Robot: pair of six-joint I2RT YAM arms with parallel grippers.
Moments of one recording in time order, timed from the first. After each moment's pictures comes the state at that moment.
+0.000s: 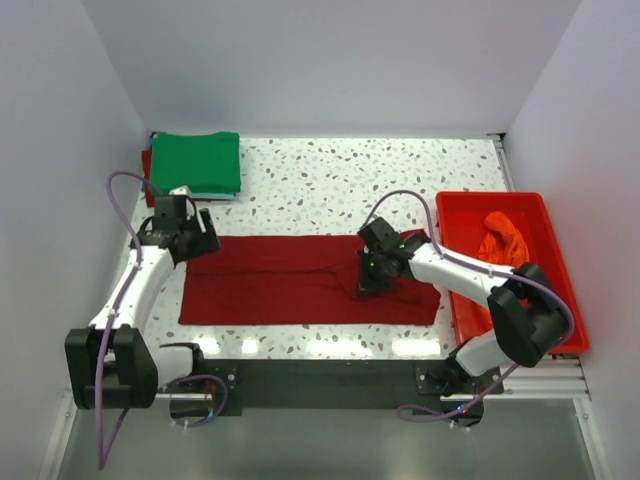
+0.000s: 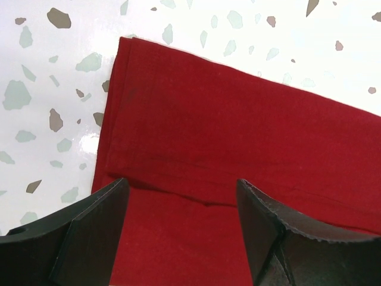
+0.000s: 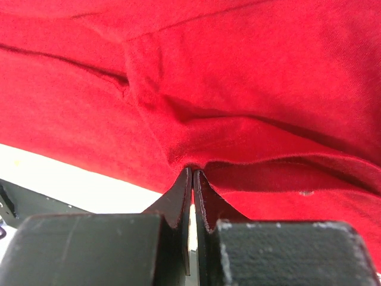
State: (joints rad) left arm 0.03 1.19 0.82 -0.57 -0.04 -0.31; right arm 0.68 1.48 0.87 -0.55 -0.10 0.67
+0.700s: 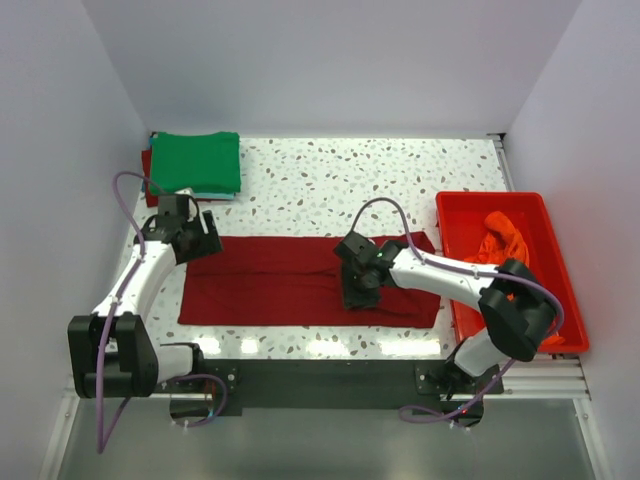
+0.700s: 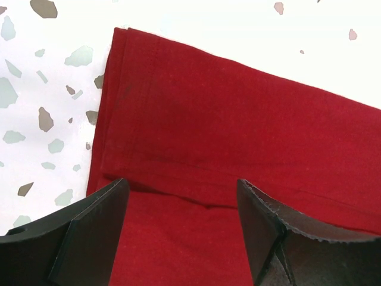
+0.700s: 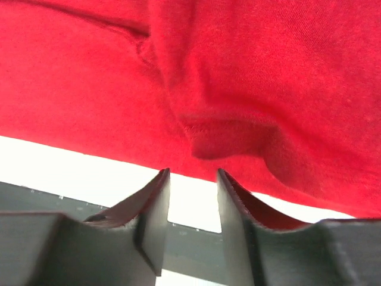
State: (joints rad) left arm 0.03 1.25 0.82 -0.56 -0.02 -0.30; right arm 0.87 1.55 0.95 -0.67 0.01 0.81
